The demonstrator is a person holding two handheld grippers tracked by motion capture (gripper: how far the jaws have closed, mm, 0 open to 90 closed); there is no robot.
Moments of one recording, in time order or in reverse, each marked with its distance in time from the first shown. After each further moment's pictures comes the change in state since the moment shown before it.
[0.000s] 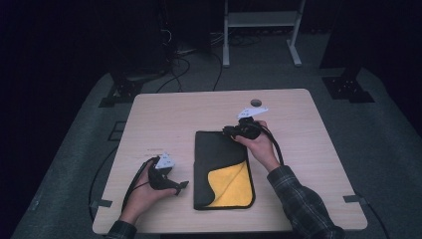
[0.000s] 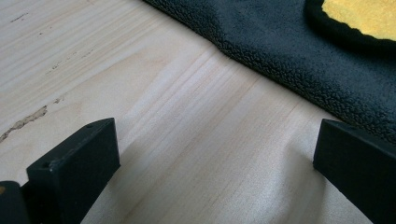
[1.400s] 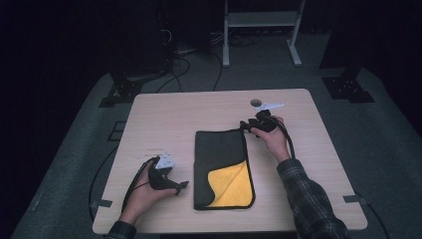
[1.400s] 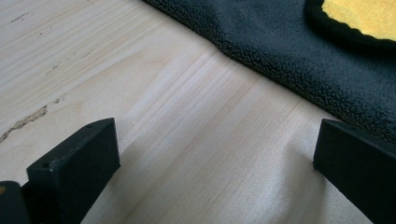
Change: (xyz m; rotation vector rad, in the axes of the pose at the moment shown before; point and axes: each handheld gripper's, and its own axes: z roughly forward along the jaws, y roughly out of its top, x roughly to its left) left arm 0.000 0.000 0.000 0.000 0.000 0.001; right arm -0.071 -0.025 -0.008 0.061 -0.186 0.132
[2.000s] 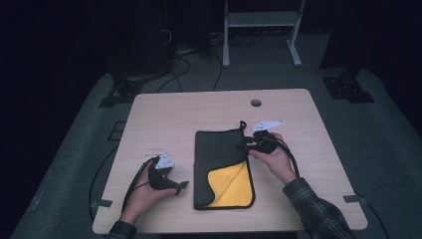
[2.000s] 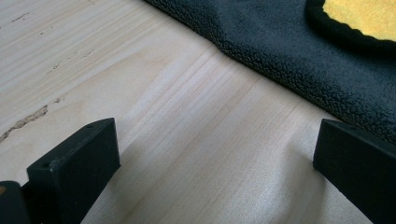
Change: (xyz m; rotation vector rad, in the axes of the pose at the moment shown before) left arm 0.000 0.000 0.000 0.001 0.003 -0.003; right arm 0.071 -0.032 -0.044 -0.003 0.158 -0.126
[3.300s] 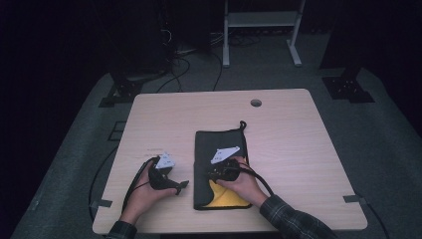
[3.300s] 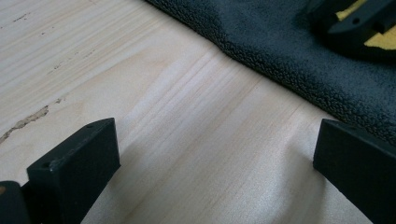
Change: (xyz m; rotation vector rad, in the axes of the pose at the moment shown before) left arm 0.000 0.001 0.000 0.001 0.004 -0.001; right arm 0.101 -0.017 0.067 0.104 0.179 -0.179
